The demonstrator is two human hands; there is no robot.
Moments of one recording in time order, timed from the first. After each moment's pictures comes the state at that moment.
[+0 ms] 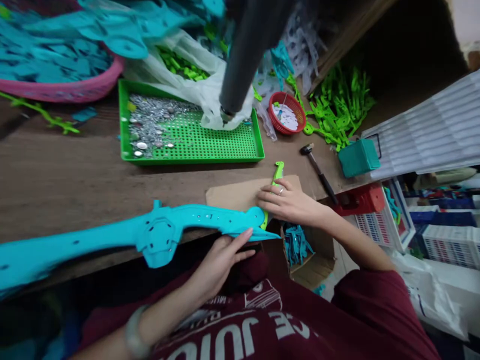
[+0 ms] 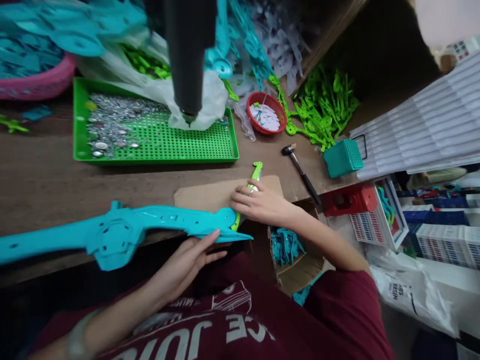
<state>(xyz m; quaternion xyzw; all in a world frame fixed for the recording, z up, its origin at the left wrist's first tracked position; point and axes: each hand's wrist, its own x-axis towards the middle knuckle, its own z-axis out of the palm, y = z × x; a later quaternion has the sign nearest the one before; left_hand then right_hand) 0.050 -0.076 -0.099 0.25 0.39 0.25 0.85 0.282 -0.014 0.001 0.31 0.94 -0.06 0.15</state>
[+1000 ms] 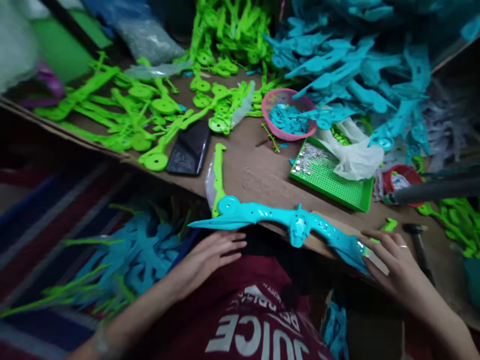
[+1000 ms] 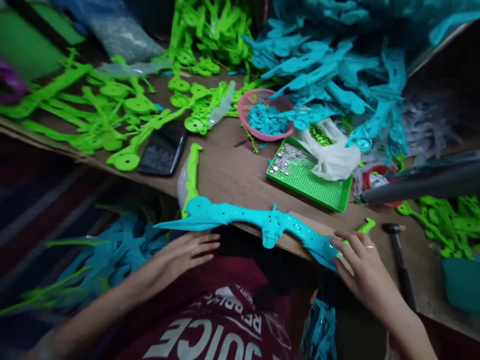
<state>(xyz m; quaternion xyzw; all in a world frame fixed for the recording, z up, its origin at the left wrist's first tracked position) -0.113 -0.133 -0.085 0.07 0.50 0.46 0.73 0.290 0.000 -0.003 0.33 0.94 -0.04 -0.04</state>
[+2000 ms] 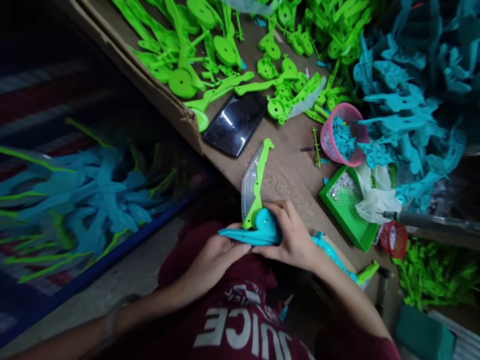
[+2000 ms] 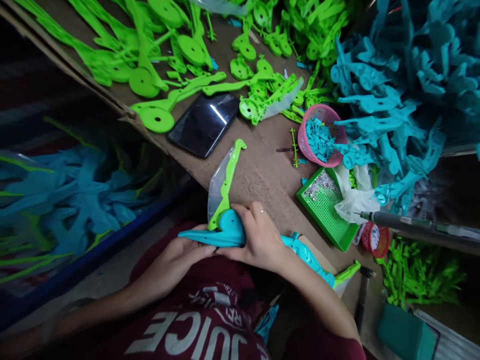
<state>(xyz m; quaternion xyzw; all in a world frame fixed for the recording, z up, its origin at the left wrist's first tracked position) -0.102 -0.140 -0.091 0.10 0.49 0.58 0.64 0.027 0.018 -0.039 0.16 0.94 -0.29 0.01</state>
